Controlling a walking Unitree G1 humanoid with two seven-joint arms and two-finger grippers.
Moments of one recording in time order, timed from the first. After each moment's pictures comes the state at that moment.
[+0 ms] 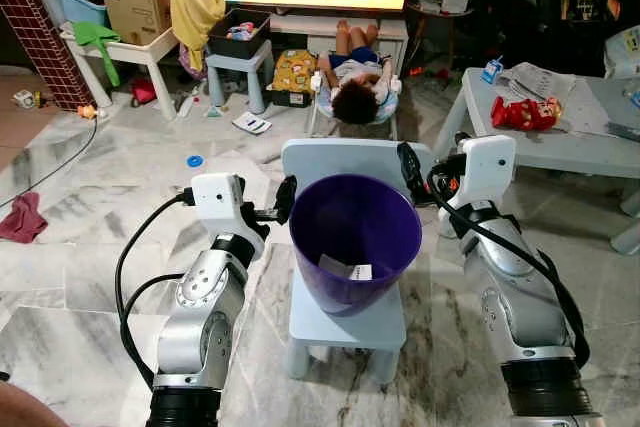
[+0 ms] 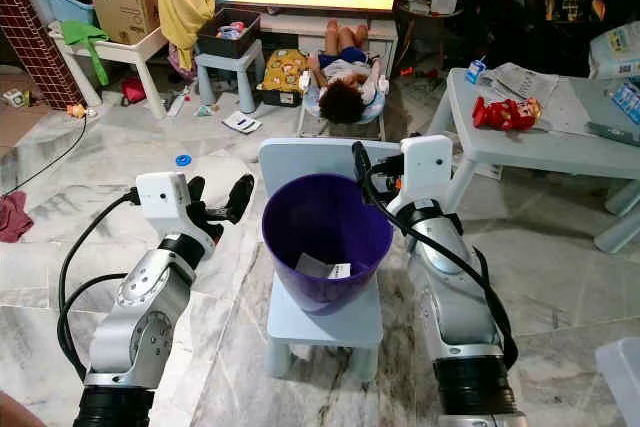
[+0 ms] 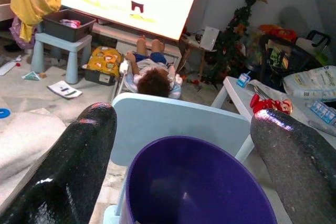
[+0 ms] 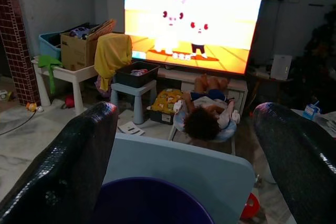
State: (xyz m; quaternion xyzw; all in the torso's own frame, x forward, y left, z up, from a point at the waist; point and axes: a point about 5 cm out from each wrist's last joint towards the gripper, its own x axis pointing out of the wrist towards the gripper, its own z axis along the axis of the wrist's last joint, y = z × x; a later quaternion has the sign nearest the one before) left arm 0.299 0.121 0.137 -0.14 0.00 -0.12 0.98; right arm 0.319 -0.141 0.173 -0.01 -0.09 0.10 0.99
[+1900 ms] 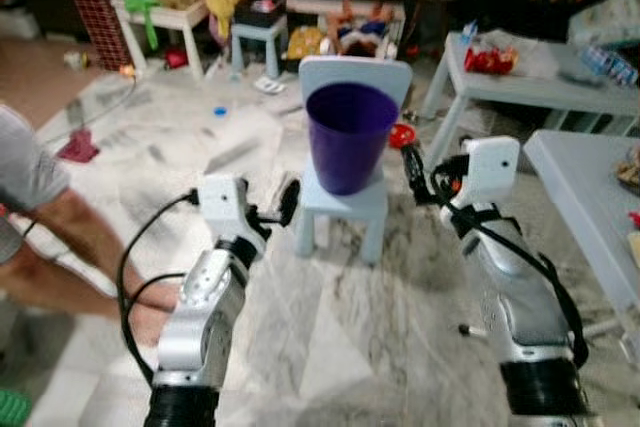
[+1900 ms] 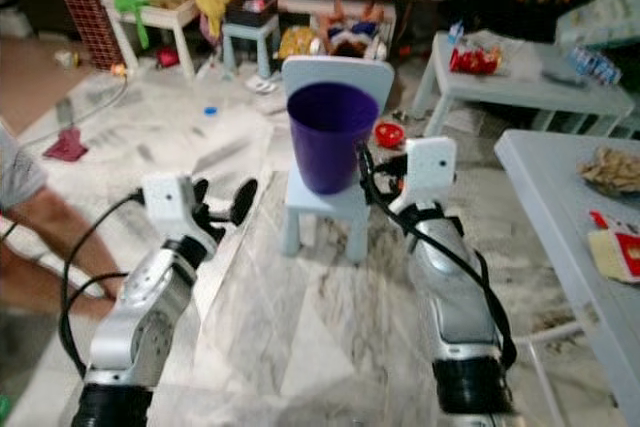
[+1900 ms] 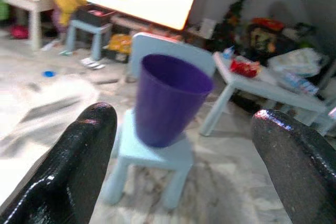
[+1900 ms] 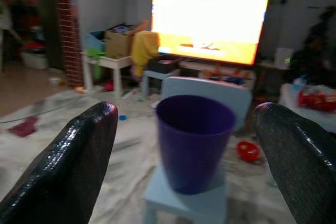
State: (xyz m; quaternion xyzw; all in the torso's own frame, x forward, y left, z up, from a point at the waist) left arm 0.300 0.120 0.134 -0.13 0.01 -0.12 0.98; right arm 0.320 -0.141 0.175 0.00 -0.09 0.09 0.99
